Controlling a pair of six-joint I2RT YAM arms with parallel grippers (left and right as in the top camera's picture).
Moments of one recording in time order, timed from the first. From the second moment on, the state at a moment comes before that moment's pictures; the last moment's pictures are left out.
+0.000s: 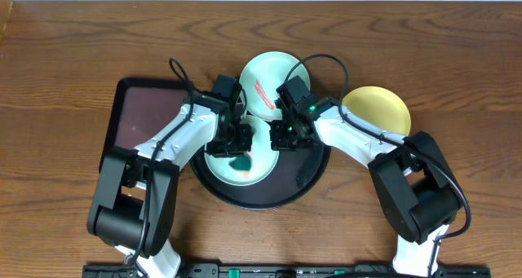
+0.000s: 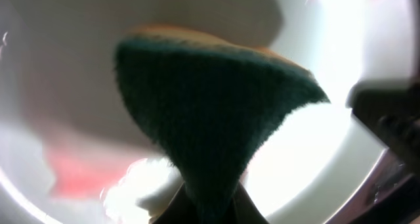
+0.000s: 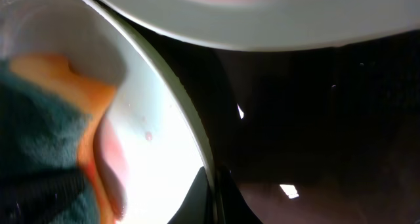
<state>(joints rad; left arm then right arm) -0.34 1.82 1.10 -0.77 0.27 -0.35 0.58 2.00 1.25 -0.54 -0.33 0.54</state>
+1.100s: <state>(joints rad) -0.28 1.82 1.11 -0.78 0.07 -0.60 0.58 2.00 1.25 -0.54 -0.33 0.54</state>
